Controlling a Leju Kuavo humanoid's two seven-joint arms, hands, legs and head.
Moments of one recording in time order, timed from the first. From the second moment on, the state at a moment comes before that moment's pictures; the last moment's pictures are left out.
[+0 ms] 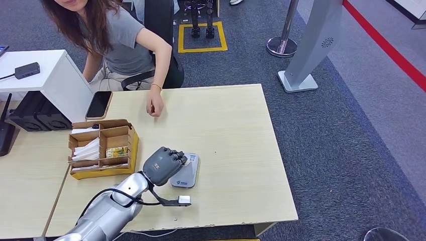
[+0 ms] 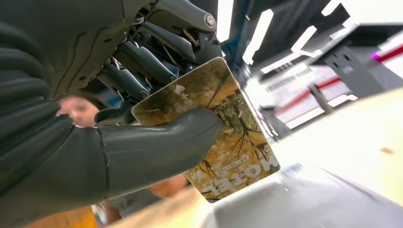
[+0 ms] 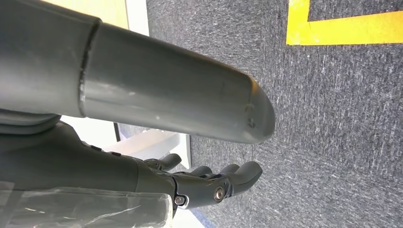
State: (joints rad) left arm -0.57 0.01 -0.77 -0.68 -1.37 0.59 -0.20; right arm -0.12 0.06 -1.10 -0.20 1.55 -0.17 0.30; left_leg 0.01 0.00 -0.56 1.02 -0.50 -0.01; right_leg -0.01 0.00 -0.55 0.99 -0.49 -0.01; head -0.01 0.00
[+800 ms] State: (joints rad) left arm -0.76 0.26 -0.94 -0.80 -1.57 0.64 0.35; right arm -0.12 0.06 -1.11 -0.20 1.56 -0.17 0.30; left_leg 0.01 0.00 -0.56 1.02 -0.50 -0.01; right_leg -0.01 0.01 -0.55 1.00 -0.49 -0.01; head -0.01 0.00
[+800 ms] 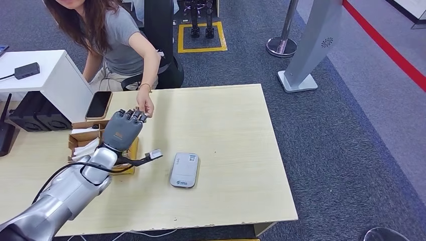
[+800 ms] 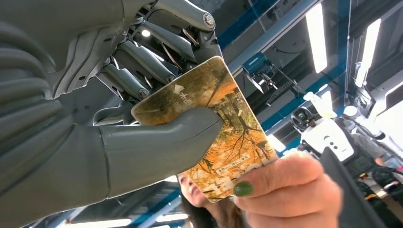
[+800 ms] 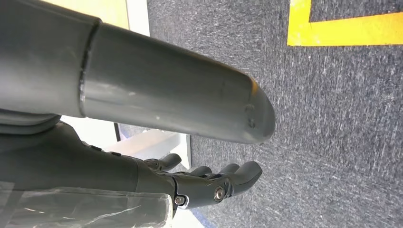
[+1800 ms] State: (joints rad) left arm -0.81 0.38 -0.74 -0.76 -1.56 0.64 0.21; right arm -0.12 0.08 -1.13 -0.19 1.52 -0.17 0.32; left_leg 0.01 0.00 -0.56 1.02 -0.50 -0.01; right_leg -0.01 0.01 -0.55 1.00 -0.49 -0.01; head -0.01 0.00
